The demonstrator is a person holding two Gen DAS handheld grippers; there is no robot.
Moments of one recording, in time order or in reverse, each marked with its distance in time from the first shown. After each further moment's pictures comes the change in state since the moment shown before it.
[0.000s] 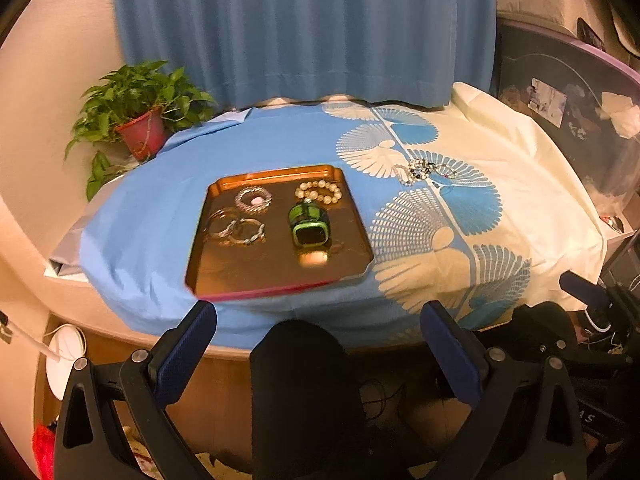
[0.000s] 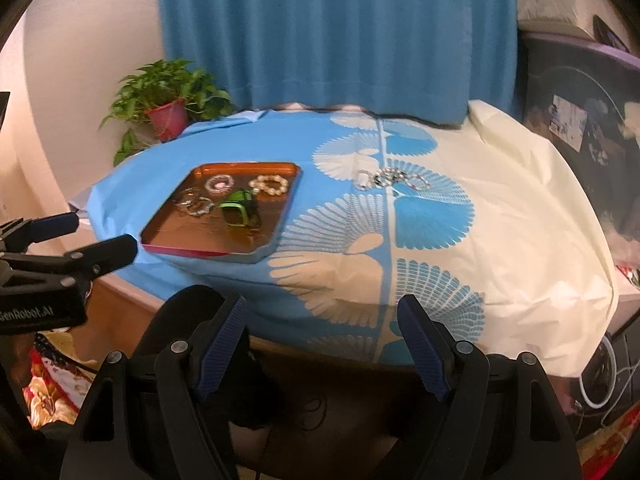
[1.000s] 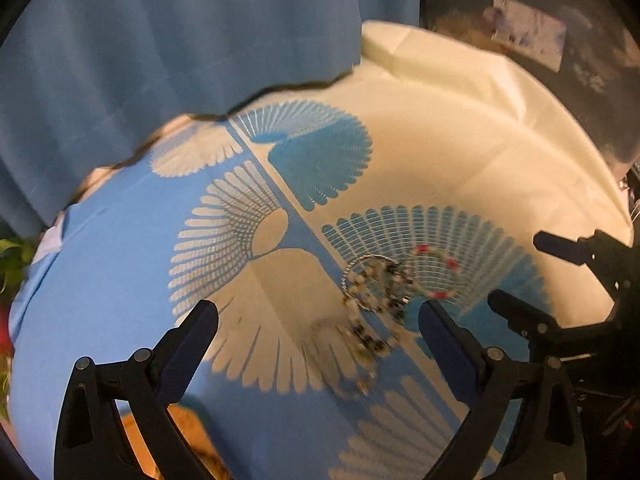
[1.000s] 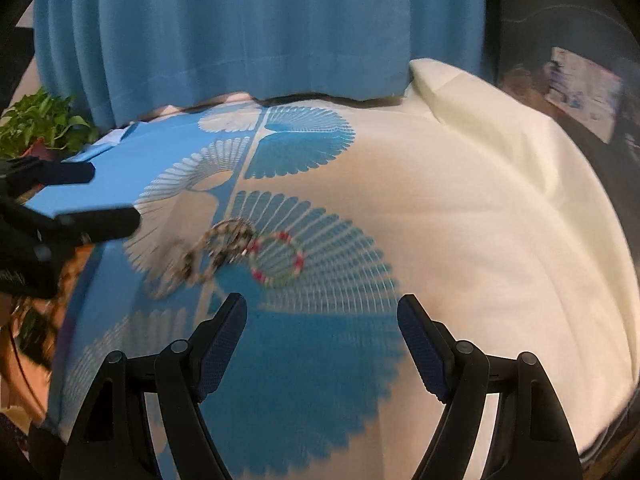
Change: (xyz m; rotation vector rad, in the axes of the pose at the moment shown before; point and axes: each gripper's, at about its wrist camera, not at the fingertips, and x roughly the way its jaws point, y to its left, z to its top) left arm 0.306 -0.143 0.222 0.410 0.123 -0.247; right arm 0.262 -0.197 0.140 0.119 0.078 -0.140
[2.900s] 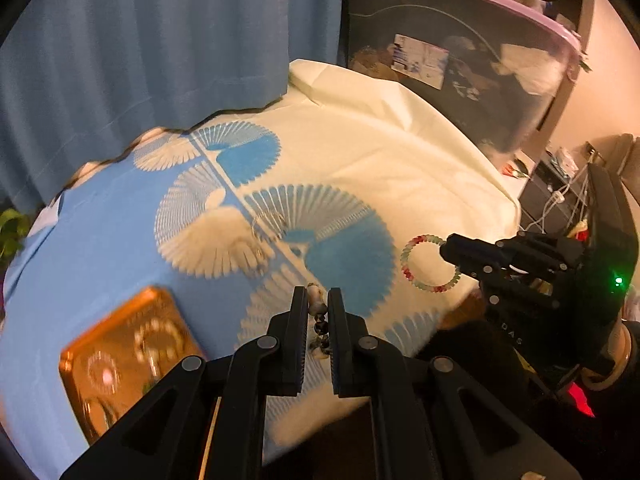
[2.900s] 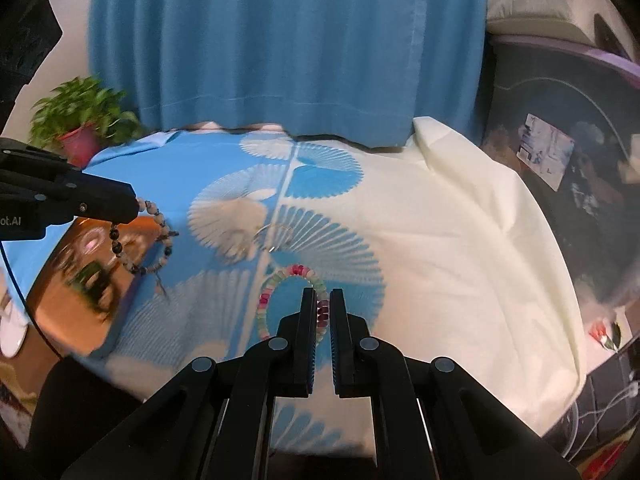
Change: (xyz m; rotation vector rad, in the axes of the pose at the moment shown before) left arm -0.193 -0.047 -0.093 -0.003 -0.068 -0.211; right arm -0.173 0.032 -0.057 -0.128 -0.121 -0.022
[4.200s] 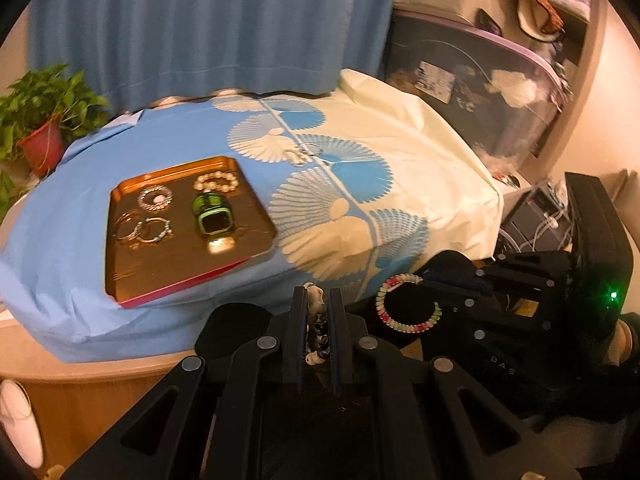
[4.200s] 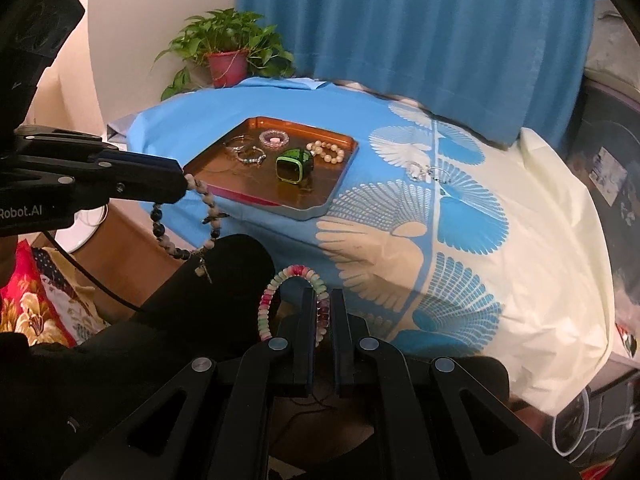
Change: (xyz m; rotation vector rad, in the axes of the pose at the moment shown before) left arm -0.127 -0.011 -0.208 -0.234 -0.114 0.059; right arm -0.136 0.168 -0.117 -0.249 0.083 0.235
